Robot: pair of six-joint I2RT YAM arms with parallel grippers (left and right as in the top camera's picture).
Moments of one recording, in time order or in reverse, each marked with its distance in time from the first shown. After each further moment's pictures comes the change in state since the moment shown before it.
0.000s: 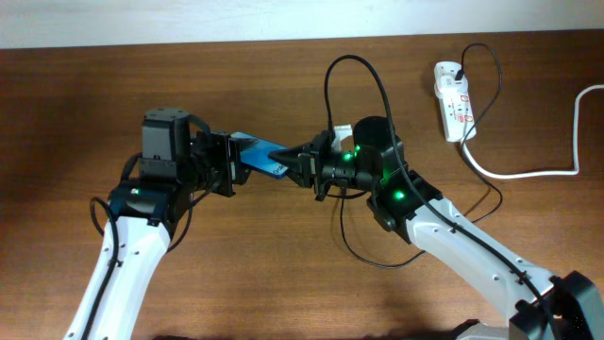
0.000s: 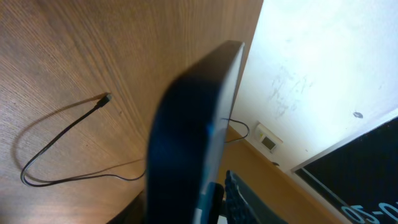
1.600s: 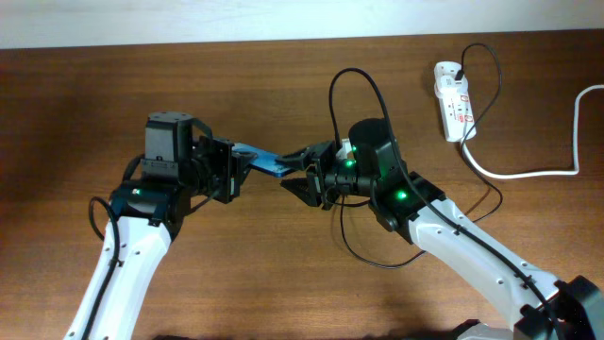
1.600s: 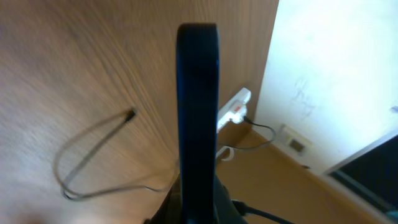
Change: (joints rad) left arm -0.006 0.001 -0.004 -0.069 -0.042 0.161; right arm 0.000 -0.016 0.011 -0.225 0.047 -0.058
